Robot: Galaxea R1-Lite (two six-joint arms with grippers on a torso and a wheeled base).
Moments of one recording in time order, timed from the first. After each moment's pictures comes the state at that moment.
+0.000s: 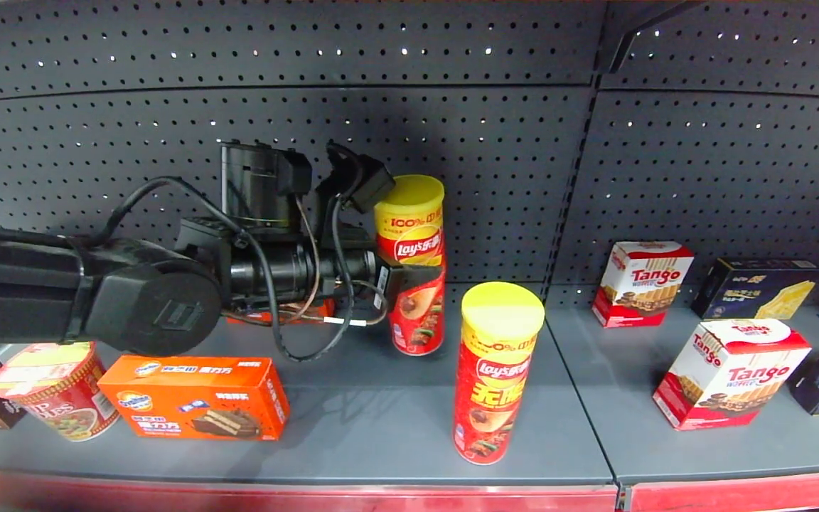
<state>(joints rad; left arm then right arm) -0.49 1.87 -1.22 -0.36 -0.39 0.13 0.40 0.00 -0.12 0.20 -0.09 -0.07</state>
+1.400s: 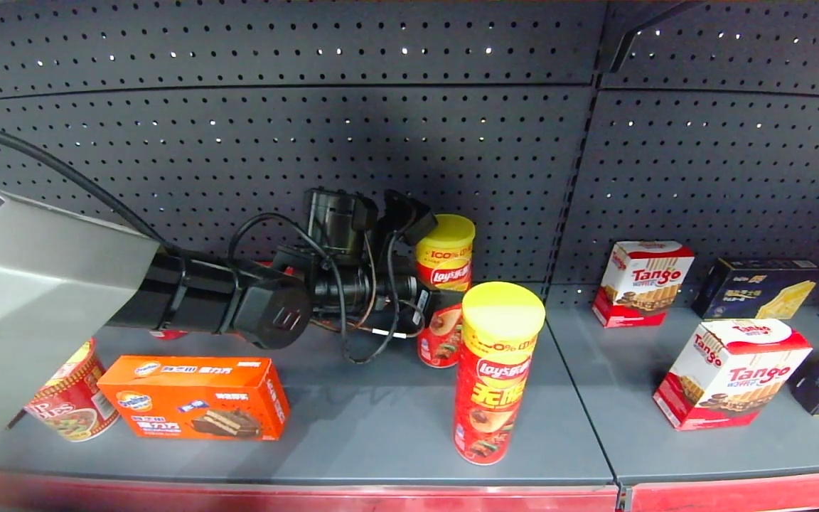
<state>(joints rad) -0.51 2.11 -1.37 -0.37 -0.42 0.15 0.40 0.00 -0.12 0.20 -0.09 -0.09</state>
